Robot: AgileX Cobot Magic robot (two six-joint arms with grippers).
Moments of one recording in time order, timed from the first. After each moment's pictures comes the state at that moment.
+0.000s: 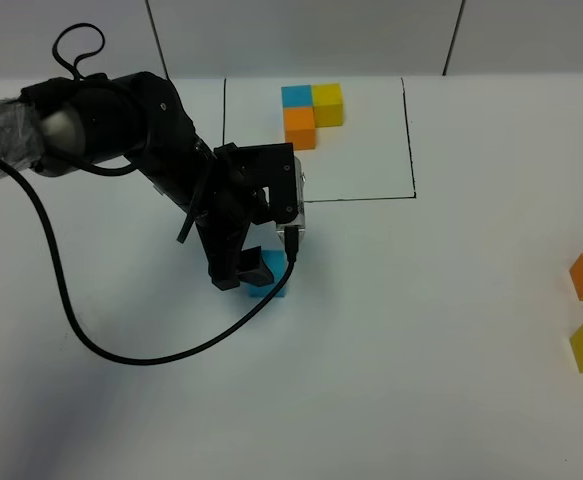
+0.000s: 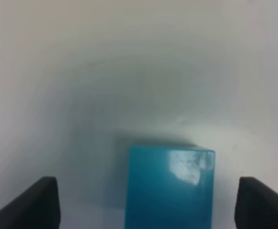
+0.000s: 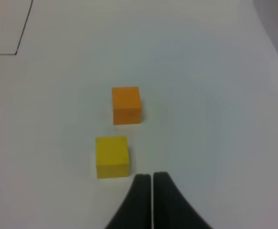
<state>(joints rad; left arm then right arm) -0.45 2.04 -1.38 -0.45 0.73 1.37 -0.07 -0.01 -0.50 -0.06 1.07 -0.03</state>
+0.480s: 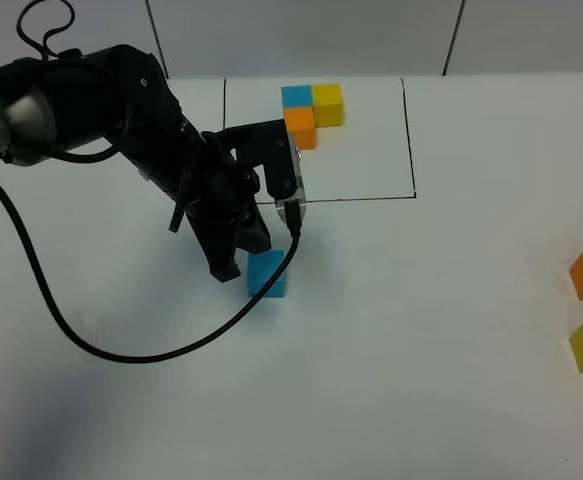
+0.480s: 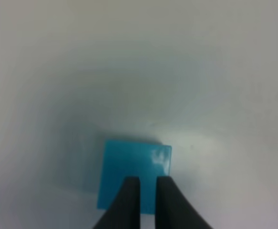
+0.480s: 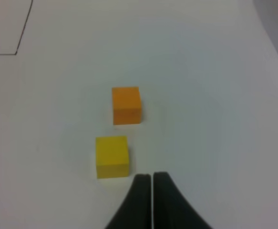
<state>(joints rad) -0.45 1.97 -1.38 -0.45 0.80 1.20 -0.07 -0.01 -0.50 -0.06 1.07 -0.03</state>
